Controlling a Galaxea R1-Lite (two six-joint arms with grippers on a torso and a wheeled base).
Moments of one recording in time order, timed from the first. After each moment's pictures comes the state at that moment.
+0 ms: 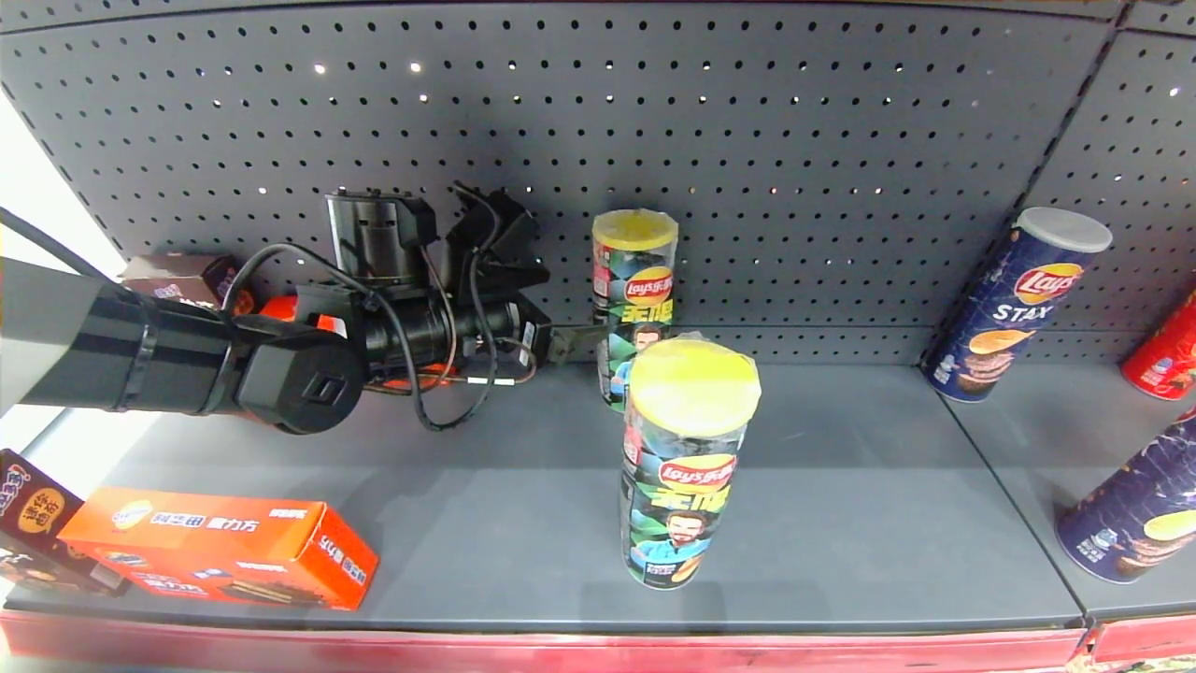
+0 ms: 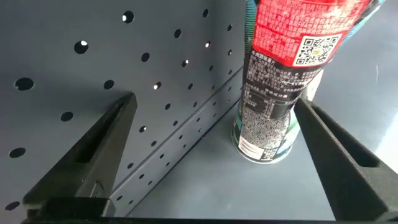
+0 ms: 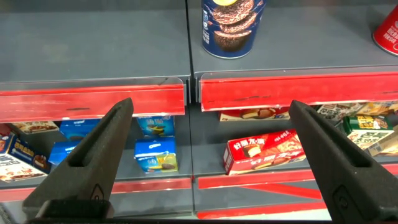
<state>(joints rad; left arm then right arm) -0.35 1.97 -1.28 -0.53 -0.40 0.28 -0.04 0.08 0.00 0.00 -0.05 0.00</state>
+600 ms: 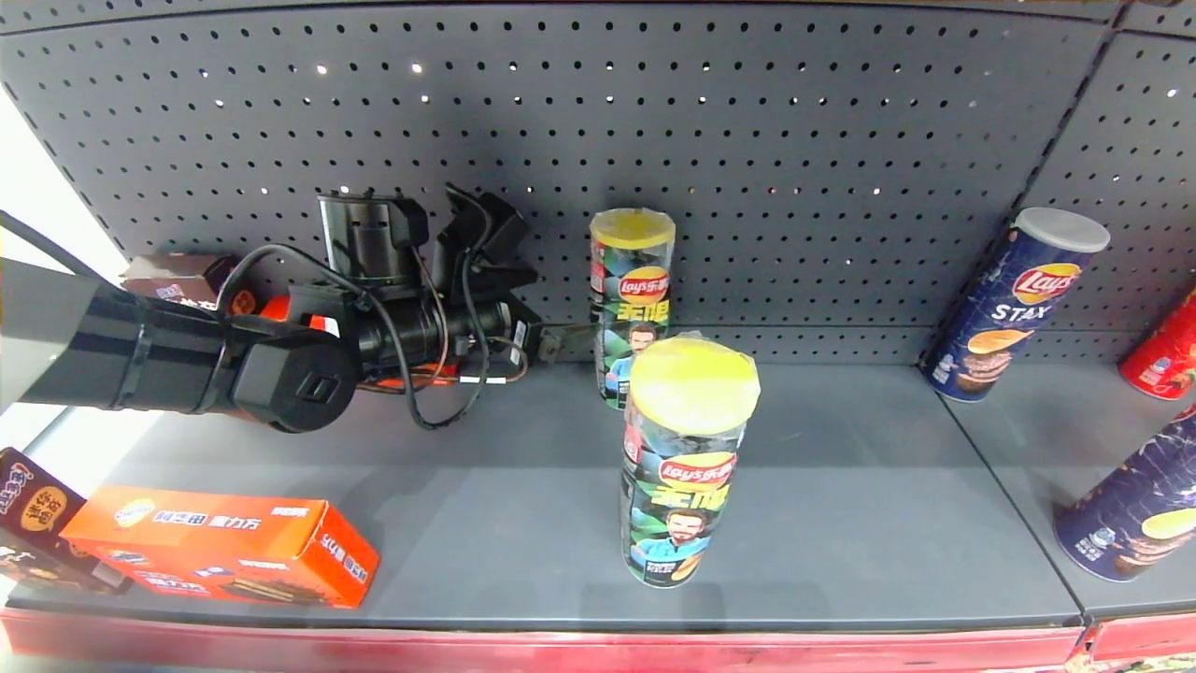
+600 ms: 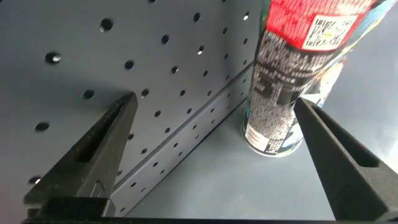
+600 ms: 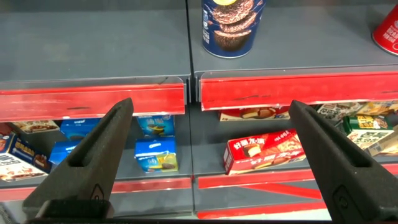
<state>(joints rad) -0.32 1.97 -1.28 -0.53 -0.37 0.28 -0.04 0.08 0.00 0.00 -0.05 0.00</state>
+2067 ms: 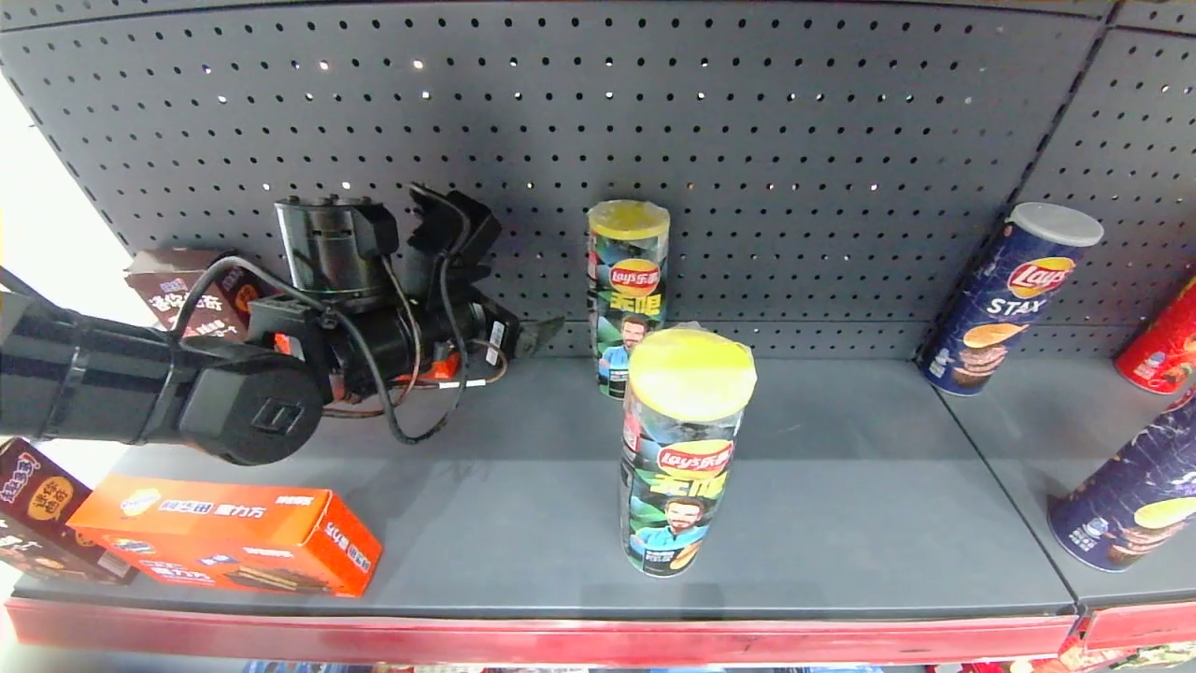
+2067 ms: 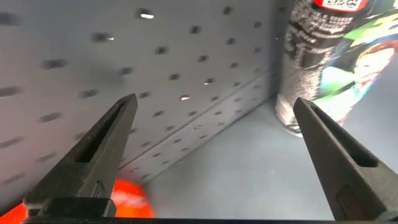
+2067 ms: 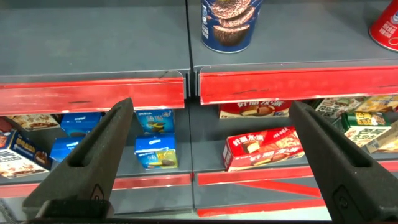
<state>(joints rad) -0.34 1.88 -1.13 -0.63 -0.13 0.31 -0.04 0.08 0.00 0.00 -0.05 0.00</state>
